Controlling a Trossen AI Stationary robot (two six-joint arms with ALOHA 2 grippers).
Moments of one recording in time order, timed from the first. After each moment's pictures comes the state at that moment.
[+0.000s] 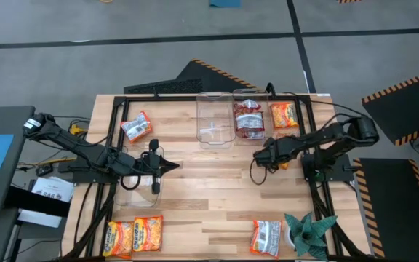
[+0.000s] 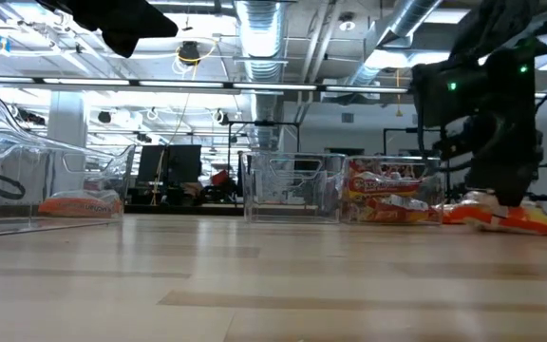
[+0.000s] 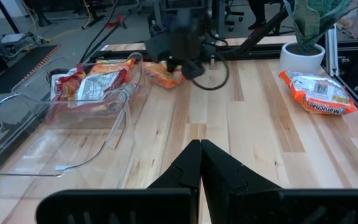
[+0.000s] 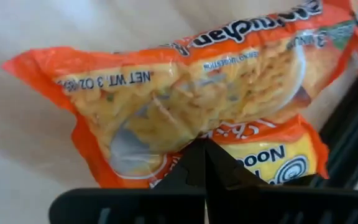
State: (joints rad) left arm -0.40 0.92 0.55 0.13 -0.56 -0.07; right arm 0.02 1.49 0.69 -0.99 0.36 0.88
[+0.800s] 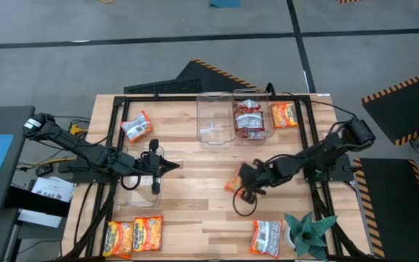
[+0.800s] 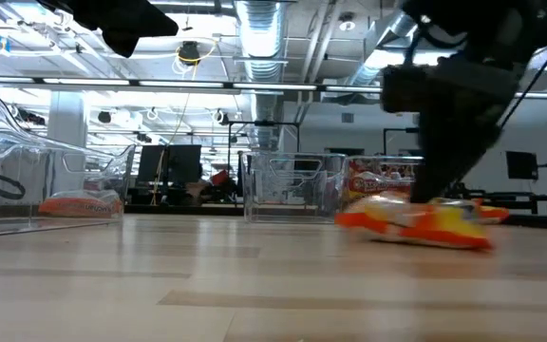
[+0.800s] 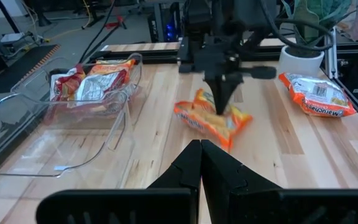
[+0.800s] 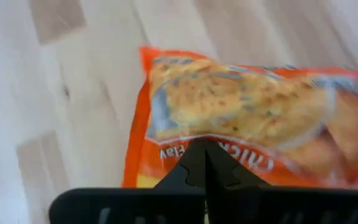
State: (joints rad) left arm -0.40 0.92 0.55 0.13 -0.56 -0.07; right arm 0.32 1.56 0.78 -0.26 0.19 0.72
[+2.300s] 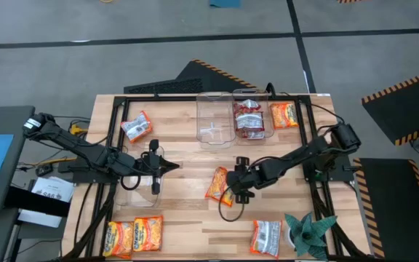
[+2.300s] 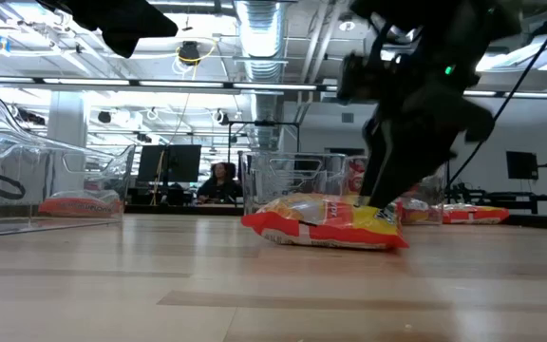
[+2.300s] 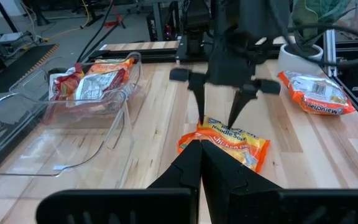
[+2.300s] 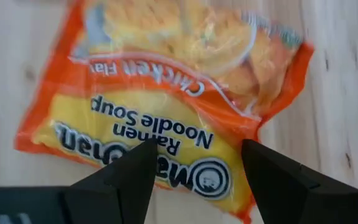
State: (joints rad) left arm -0.40 0.92 0.55 0.13 -0.56 -0.07; right arm 0.30 1.73 0.98 -0.36 0.26 0.27
